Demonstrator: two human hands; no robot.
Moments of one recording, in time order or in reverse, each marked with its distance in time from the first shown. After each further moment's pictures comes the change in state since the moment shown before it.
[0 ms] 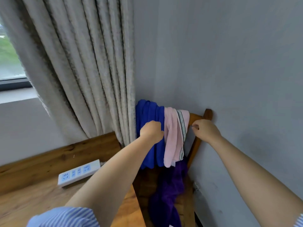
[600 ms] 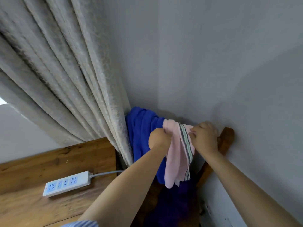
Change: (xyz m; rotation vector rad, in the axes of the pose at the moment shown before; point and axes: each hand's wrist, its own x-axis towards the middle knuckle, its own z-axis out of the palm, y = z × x) left_hand 0.143 0.036 0.057 -0.497 0.125 -0.551; right_hand 0.145 0.044 0.060 -0.047 0.131 -0.149
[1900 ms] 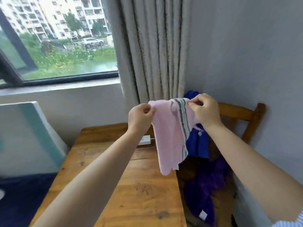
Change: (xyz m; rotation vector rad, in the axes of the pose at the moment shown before) left_hand -0.275 -0.156 -0.233 -0.225 0.503 0.315; right_hand -0.224 -0.213 -0.121 0.843 0.220 -0.248
